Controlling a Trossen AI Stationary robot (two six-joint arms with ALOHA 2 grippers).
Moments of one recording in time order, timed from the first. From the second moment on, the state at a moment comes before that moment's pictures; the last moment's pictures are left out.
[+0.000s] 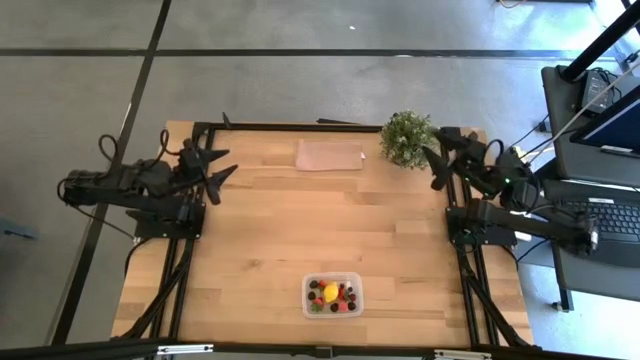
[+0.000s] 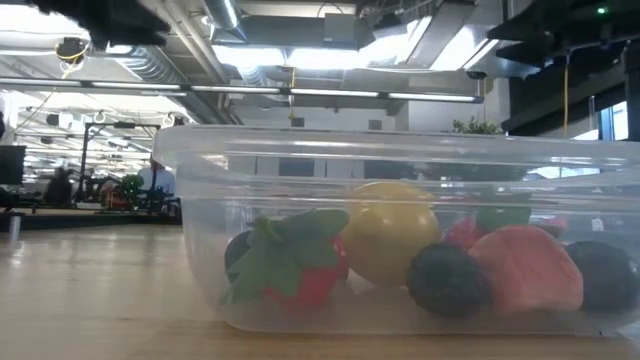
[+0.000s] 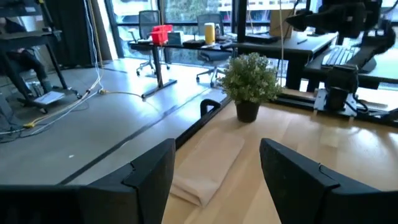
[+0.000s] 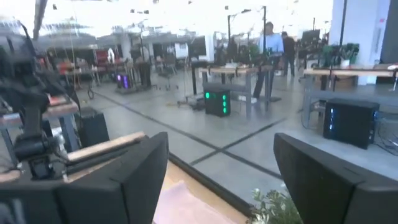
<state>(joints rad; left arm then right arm) -0.09 0.33 0.60 -0.45 -0.68 -0.08 -0.36 0.28 0.43 -0.04 0.31 0.05</state>
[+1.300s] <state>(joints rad) 0.01 0.06 0.11 -0.19 -0.95 -0.15 -0.36 0.00 0.01 0.18 0.55 0.22</state>
